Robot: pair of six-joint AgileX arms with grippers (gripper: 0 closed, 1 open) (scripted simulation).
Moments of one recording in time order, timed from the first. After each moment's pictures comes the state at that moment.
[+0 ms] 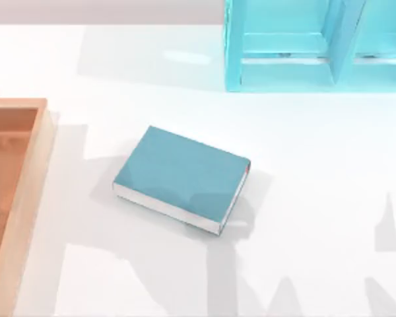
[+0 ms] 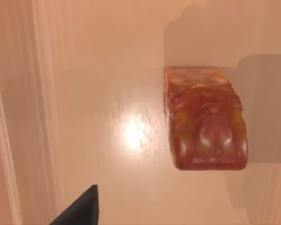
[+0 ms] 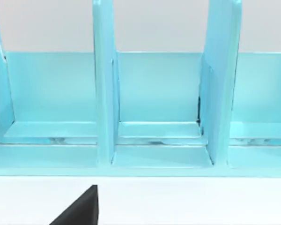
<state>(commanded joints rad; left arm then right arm) 0.27 1.86 1.53 -1.24 0.00 0.29 0.00 0.00 0.00 0.00 0.00 0.00</state>
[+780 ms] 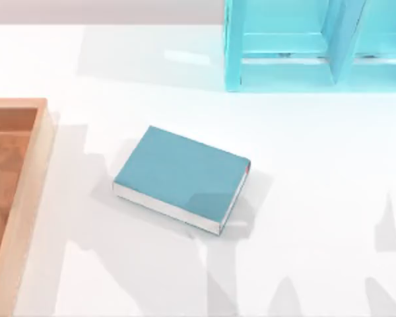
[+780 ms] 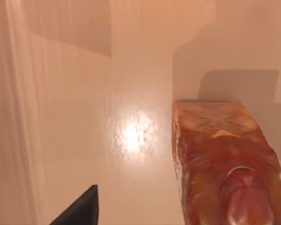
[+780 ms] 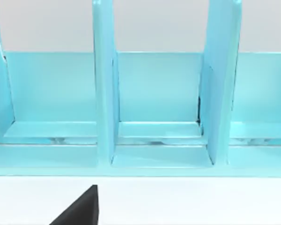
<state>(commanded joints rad) 0.27 1.91 1.41 -1.07 0.00 0.29 0.00 0.00 0.00 0.00 0.00 0.00</state>
